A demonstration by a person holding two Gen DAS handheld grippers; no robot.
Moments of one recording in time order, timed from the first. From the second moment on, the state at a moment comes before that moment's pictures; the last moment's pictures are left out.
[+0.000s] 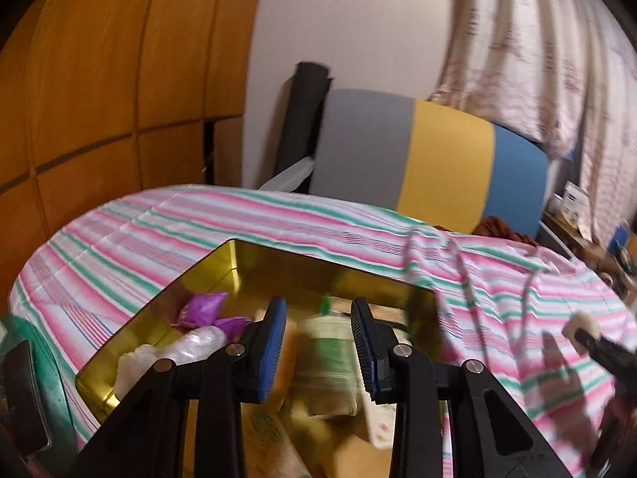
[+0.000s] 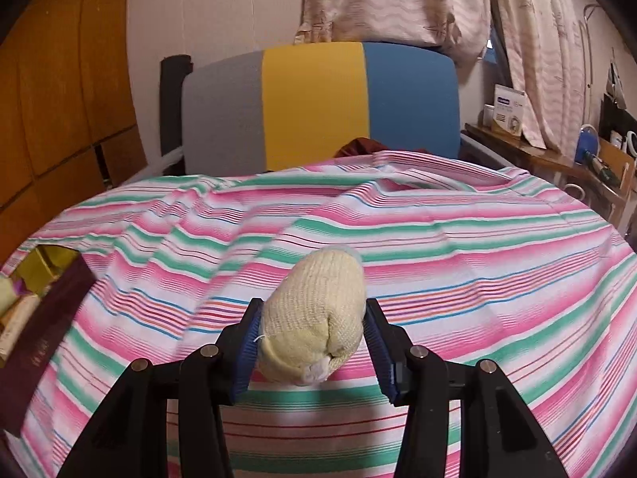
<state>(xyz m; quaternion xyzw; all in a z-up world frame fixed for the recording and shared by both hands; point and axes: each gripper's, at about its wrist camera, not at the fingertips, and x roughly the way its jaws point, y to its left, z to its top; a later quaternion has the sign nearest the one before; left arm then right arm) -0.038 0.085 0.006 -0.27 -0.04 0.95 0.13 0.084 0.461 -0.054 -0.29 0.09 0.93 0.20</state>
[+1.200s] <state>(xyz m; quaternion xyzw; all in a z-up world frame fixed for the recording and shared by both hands) 0.004 0.055 -0.022 -0.28 -0.03 0.95 0.12 0.011 0.306 -0.010 -0.29 0.11 0.95 -0.01</state>
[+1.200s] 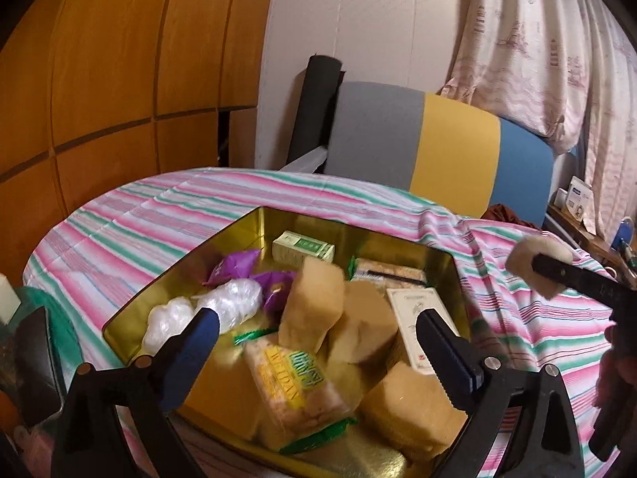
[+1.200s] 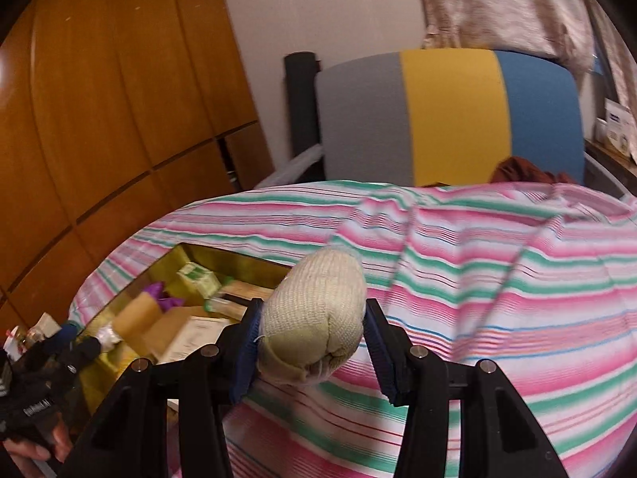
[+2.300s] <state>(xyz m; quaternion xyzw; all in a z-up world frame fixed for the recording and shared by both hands) -0.003 -0.012 -0.024 -0.31 -0.10 0.94 0.05 -0.119 0.167 -0.025 -0.42 0.03 0.91 -0.09</state>
